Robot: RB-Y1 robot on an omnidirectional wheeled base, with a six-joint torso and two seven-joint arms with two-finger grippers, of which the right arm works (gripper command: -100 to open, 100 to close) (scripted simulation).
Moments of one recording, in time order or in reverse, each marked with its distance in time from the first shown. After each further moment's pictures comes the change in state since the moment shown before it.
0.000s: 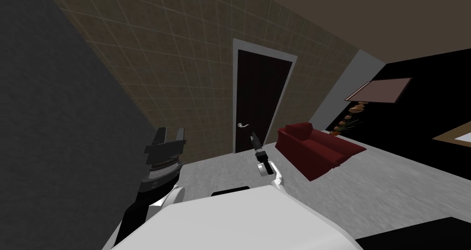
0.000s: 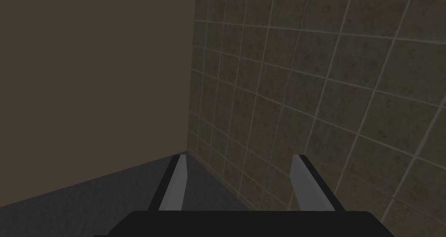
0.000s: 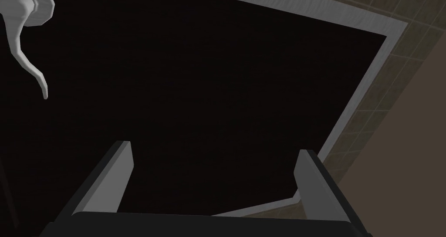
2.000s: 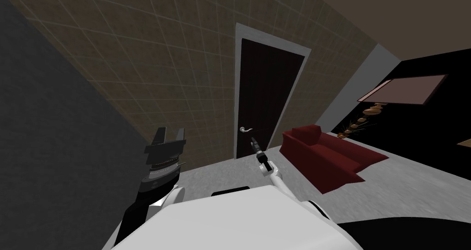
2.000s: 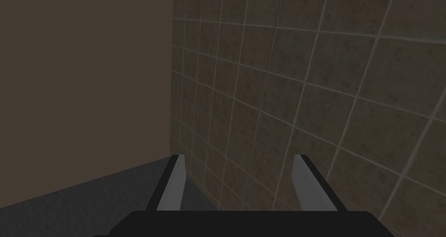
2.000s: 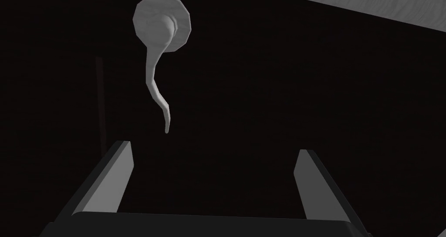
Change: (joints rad) arm -0.218 -0.082 -0.047 0.542 0.073 -0.073 -0.125
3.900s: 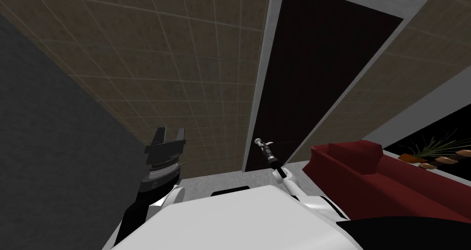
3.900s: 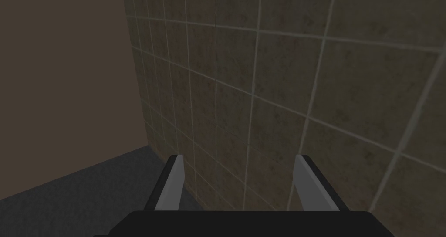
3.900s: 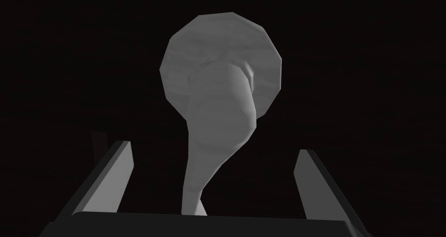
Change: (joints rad) arm -0.029 -0.160 -0.094 0.318 -0.027 -0.138 -0.108
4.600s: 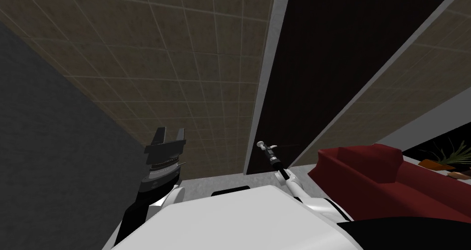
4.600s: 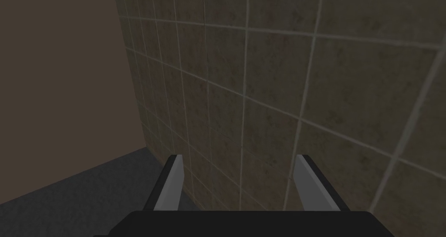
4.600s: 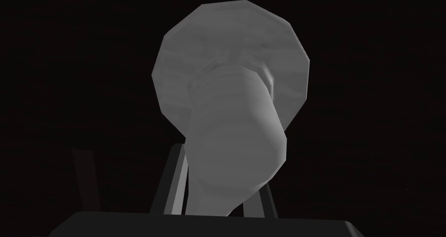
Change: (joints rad) arm 0.018 -0.023 -0.013 0.008 -0.011 -0.012 -0.014
